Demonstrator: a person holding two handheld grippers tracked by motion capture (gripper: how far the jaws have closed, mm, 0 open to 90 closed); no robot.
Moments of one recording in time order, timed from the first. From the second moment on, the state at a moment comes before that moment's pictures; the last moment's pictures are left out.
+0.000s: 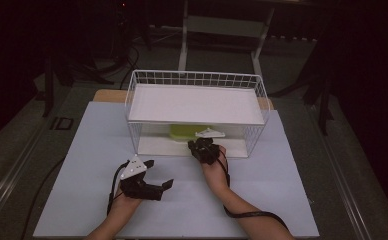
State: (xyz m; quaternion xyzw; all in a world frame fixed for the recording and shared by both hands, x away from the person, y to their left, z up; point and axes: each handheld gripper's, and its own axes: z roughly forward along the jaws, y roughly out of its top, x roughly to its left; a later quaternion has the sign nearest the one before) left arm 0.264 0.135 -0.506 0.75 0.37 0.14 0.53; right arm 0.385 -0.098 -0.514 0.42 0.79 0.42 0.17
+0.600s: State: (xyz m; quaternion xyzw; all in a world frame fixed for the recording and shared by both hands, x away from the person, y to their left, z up) left arm 0.266 0.133 -0.498 0.75 0.35 0.12 0.55; right arm 0.339 -0.112 -0.499 0.39 0.79 0.44 0.19
